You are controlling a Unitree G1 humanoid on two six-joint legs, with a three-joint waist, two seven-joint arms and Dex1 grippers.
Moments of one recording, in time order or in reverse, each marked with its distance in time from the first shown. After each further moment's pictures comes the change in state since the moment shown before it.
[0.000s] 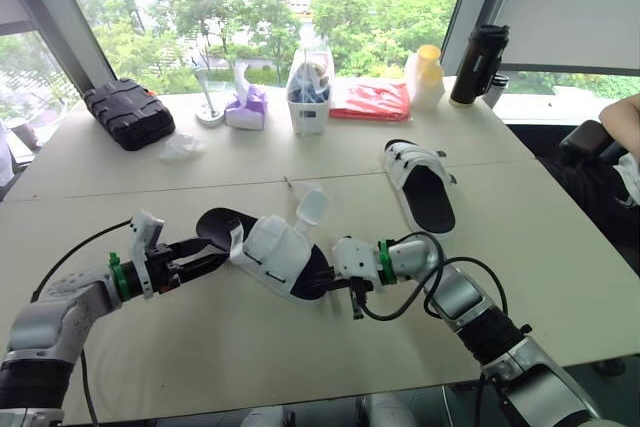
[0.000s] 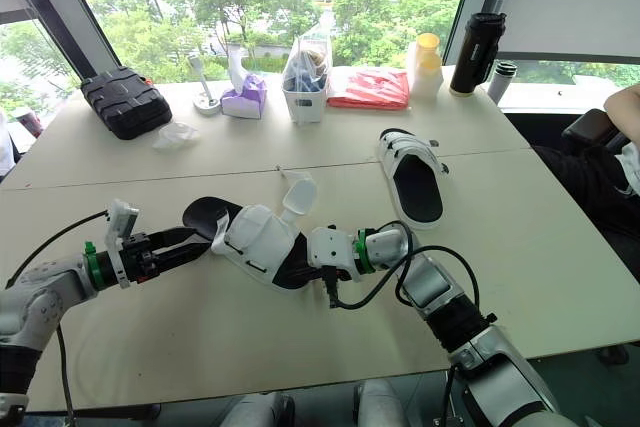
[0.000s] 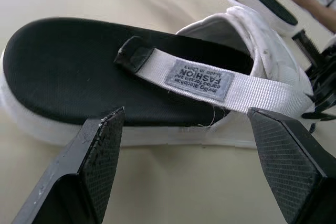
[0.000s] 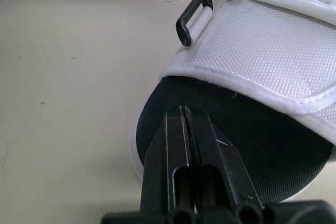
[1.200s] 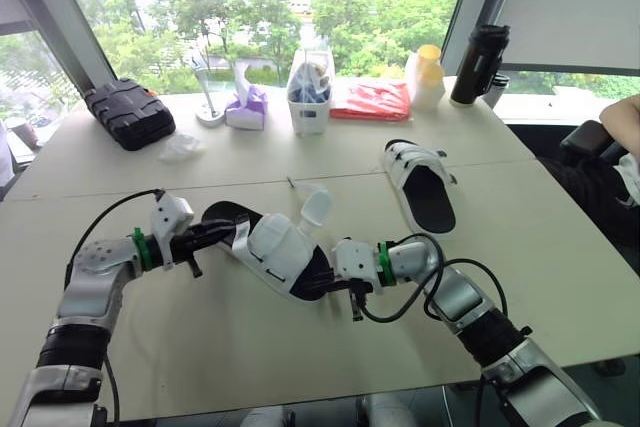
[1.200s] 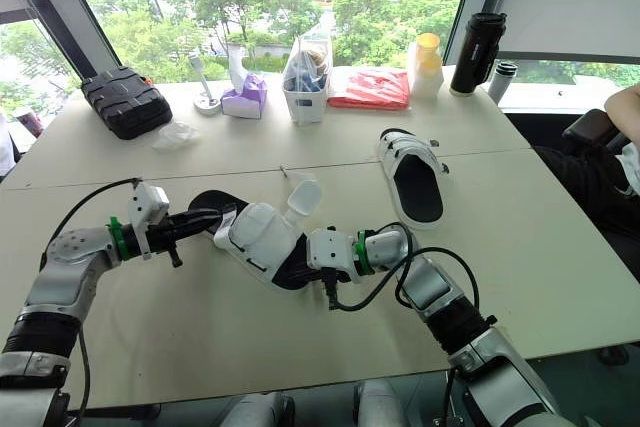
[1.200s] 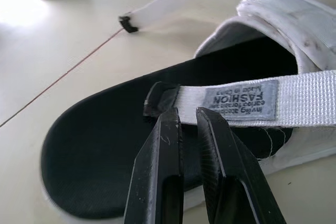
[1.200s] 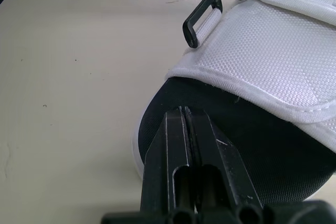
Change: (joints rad) left arm -0.230 -0.086 -0.174 0.279 0.458 -0.640 -0.139; right arm 0.009 0.001 0.002 -0.012 0.000 0.002 -0.006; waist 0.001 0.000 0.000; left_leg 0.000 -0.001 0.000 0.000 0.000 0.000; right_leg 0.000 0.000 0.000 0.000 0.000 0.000
